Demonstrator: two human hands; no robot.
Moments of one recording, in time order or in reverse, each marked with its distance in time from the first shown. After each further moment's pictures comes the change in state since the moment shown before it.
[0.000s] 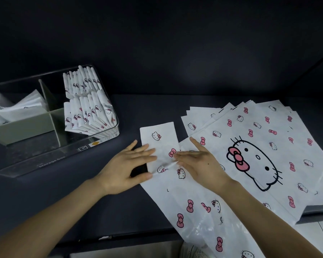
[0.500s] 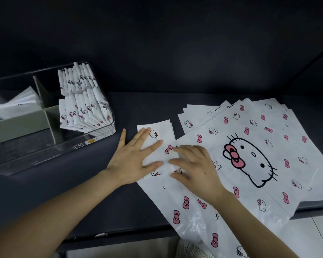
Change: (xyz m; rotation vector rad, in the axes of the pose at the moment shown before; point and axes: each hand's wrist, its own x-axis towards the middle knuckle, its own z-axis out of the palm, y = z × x) left_hand 0.030 0.016 0.012 0.466 -0.209 -0.289; right_hand -0.016 -0.024 -0.002 -0.008 0.085 0.112
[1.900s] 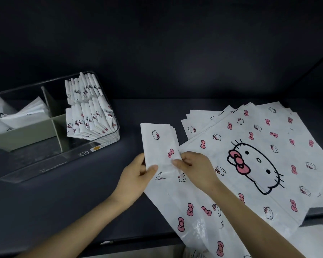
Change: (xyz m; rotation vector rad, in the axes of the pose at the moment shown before) left_hand -0.035 0.037 -0.023 -1.174 0.140 -0.433; right_hand 0.031 -0.010 -0.004 0.442 -0.220 0.642
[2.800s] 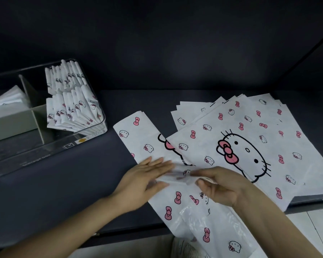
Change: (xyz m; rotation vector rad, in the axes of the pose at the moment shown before) left_hand 0.003 -0.035 0.027 0.517 -0.241 0.692; right_hand -0.051 -0.003 -0.063 1.120 -0.220 0.926
